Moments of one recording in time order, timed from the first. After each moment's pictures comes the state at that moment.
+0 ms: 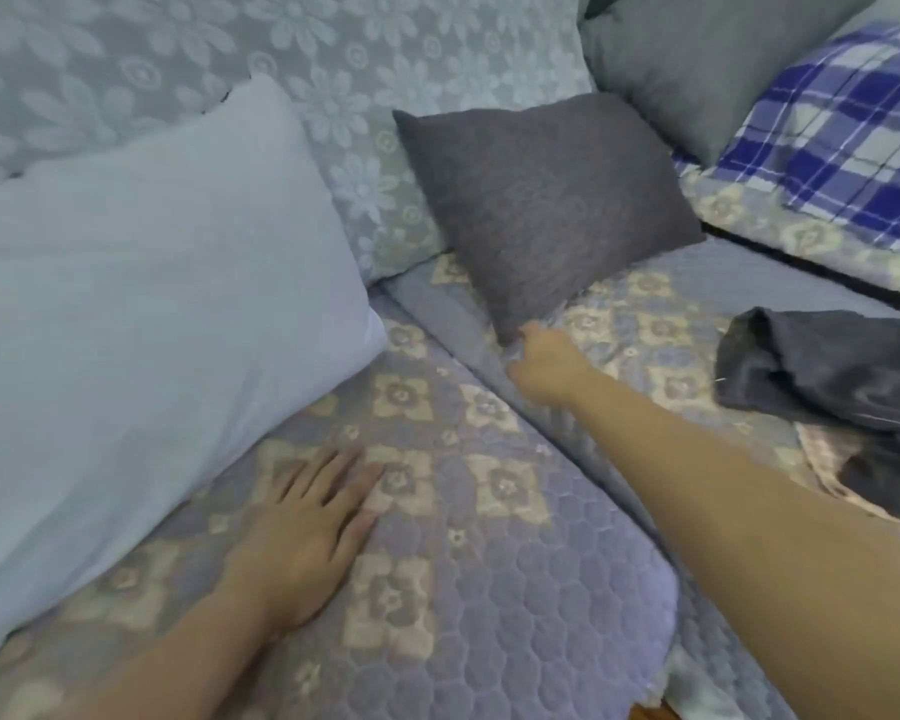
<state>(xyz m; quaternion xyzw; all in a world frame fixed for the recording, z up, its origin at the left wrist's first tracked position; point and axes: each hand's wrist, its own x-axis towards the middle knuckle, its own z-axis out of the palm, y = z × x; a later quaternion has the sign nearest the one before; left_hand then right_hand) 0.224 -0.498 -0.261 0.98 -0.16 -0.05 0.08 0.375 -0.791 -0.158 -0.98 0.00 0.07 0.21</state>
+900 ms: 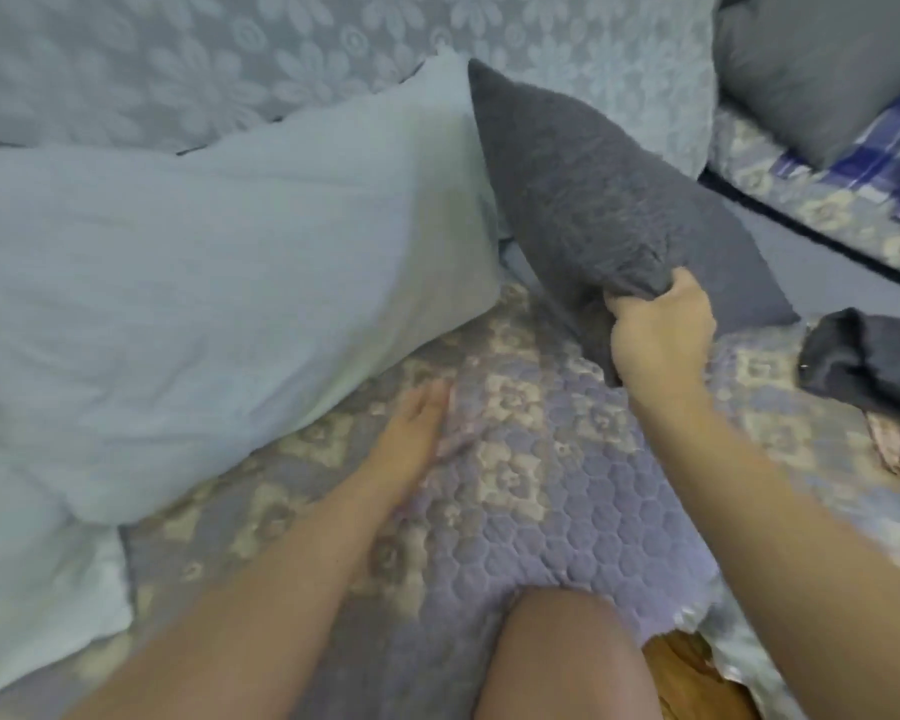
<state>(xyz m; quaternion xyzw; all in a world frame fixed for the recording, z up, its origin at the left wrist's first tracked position) 0.150 -0.487 -0.185 0.76 0.10 -0.07 0.64 0.233 -0.696 -0.081 -0.85 0.15 -0.22 0.45</state>
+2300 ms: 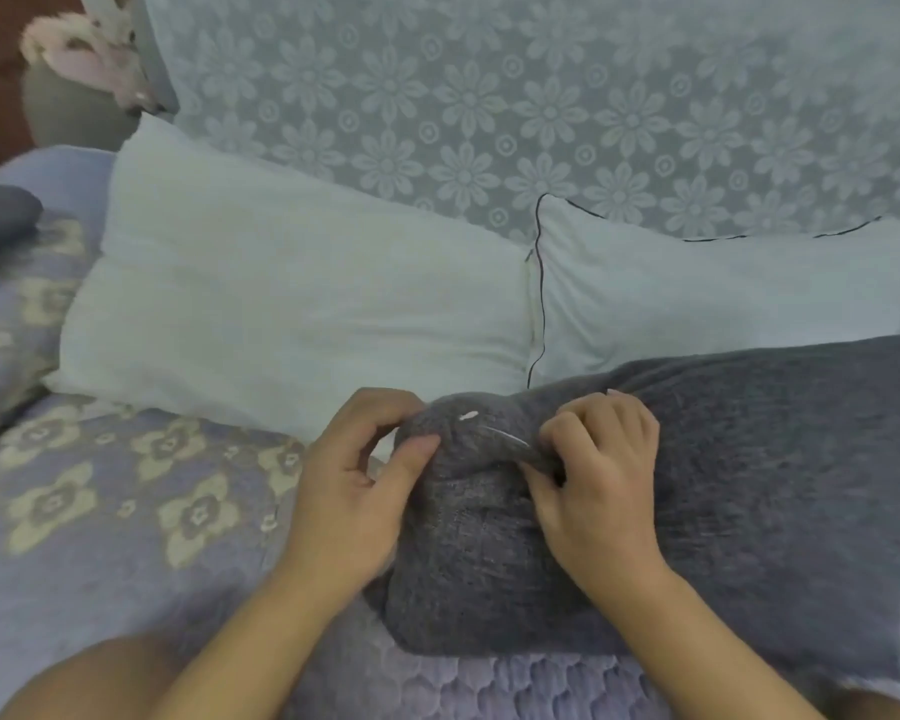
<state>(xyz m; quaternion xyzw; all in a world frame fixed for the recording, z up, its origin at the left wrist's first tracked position) -0.233 -0.222 -0.082 0.70 0.12 0.45 0.54 -0.093 -0.368 -0.070 -0.78 -0.47 -0.29 0.29</state>
